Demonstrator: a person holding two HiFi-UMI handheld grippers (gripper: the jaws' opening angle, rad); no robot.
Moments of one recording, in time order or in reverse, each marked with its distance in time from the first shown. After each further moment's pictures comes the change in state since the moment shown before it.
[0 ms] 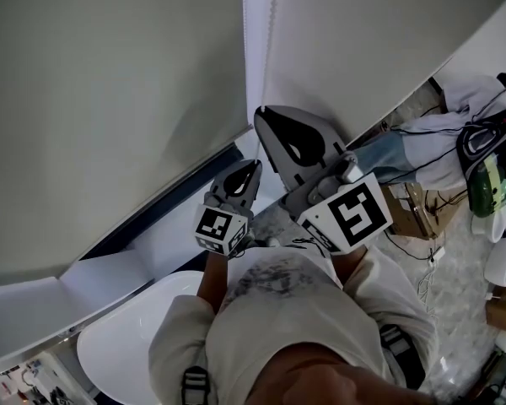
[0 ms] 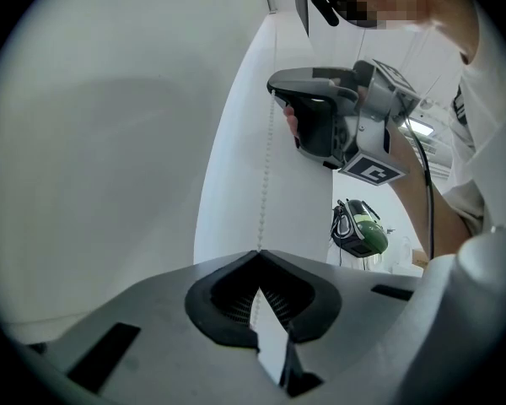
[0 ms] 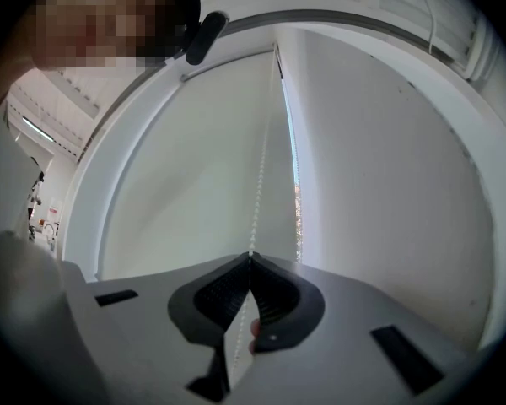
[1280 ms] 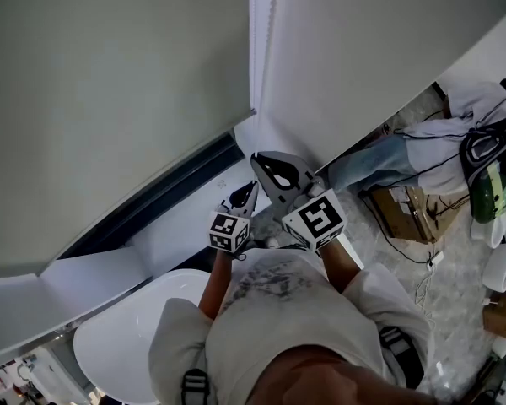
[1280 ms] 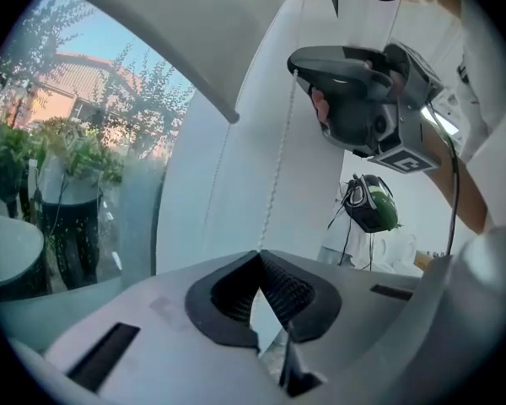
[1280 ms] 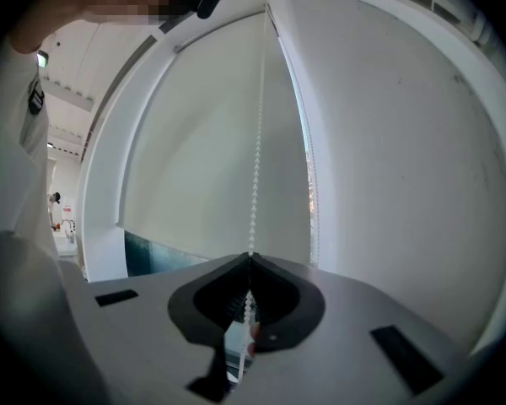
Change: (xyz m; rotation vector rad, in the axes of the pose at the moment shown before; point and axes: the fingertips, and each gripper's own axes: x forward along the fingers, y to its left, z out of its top) left arm -0.003 0.014 -0.162 -0.142 0.182 0.071; right arm -0.016 0.023 -0.156 0.064 0.216 0.070
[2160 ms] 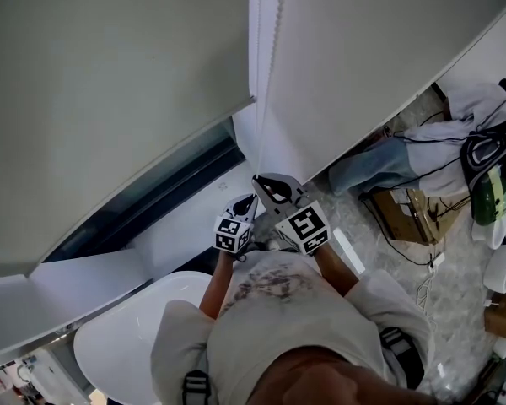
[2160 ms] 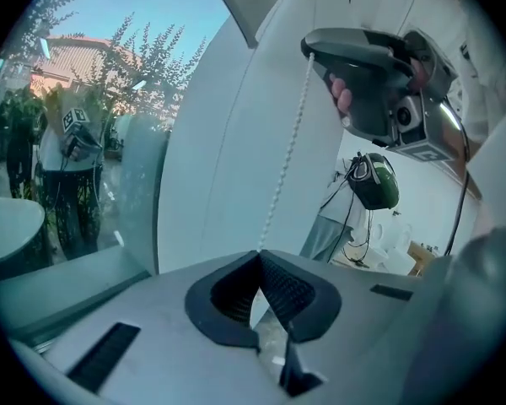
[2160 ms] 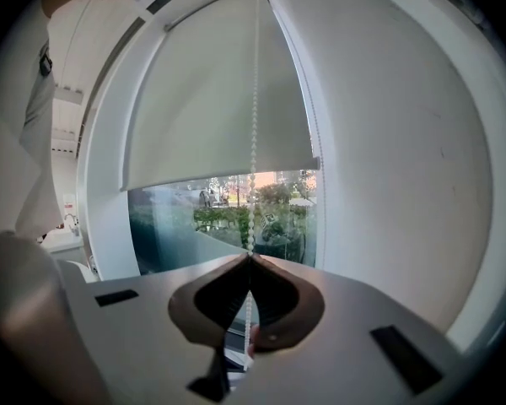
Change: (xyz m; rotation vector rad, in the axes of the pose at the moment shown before) left arm 0.012 0.018 -0.094 -0.041 0.160 -0.008; right arm 0.007 0.010 -0.091 0.052 0.147 0.008
